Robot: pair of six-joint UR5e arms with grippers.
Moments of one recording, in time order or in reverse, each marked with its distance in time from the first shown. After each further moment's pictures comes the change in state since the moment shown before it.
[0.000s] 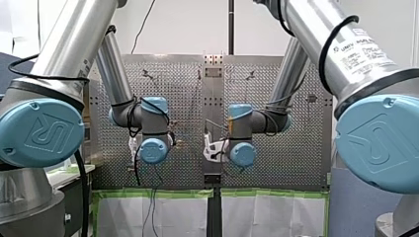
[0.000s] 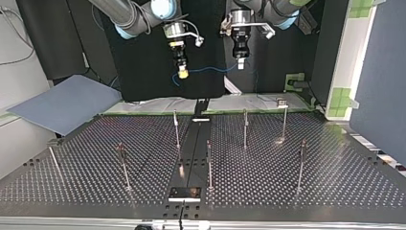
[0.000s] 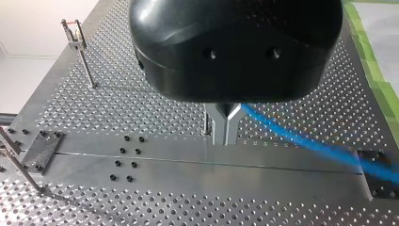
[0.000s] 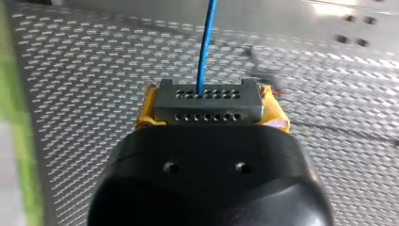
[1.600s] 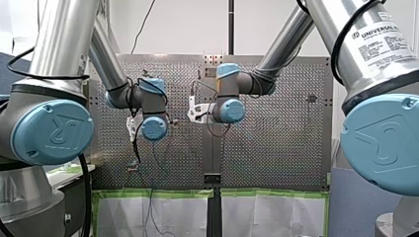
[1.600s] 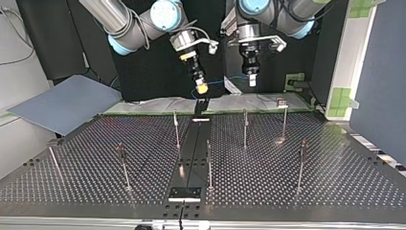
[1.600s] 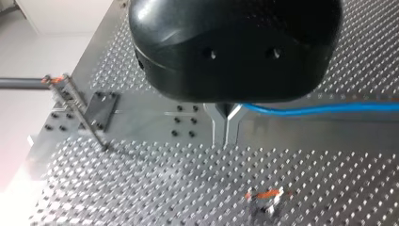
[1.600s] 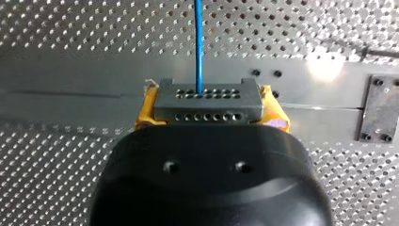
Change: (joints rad) left arm 0.118 0.171 0.074 -0.165 0.024 0.001; right arm 0.041 -0.178 -0.234 0.376 -0.181 0.095
